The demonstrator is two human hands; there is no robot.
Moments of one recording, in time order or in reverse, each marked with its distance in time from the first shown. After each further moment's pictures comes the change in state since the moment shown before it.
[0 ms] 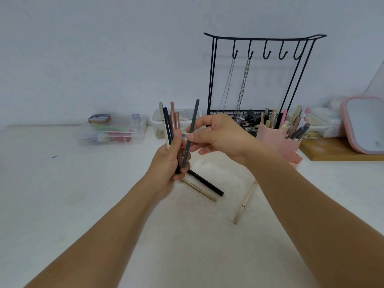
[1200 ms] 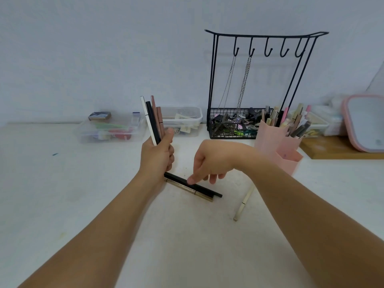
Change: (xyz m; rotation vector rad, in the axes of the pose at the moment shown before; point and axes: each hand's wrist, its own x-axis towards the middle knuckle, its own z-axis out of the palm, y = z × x) left_hand 0.009 0.003 -0.013 0.049 0.320 0.072; right_hand -0.002 0.010 0.016 -0.809 -0.312 0.272
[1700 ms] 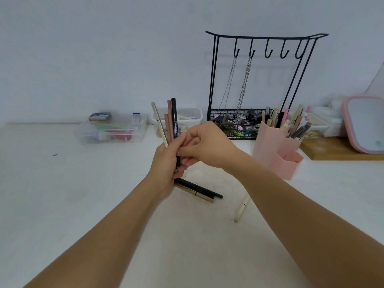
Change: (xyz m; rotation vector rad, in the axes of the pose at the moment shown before) left_hand -0.007 -0.009 0.009 -0.067 -0.207 -0.081; right_hand 0.010 -0.007 0.010 0.648 0.364 -0.303
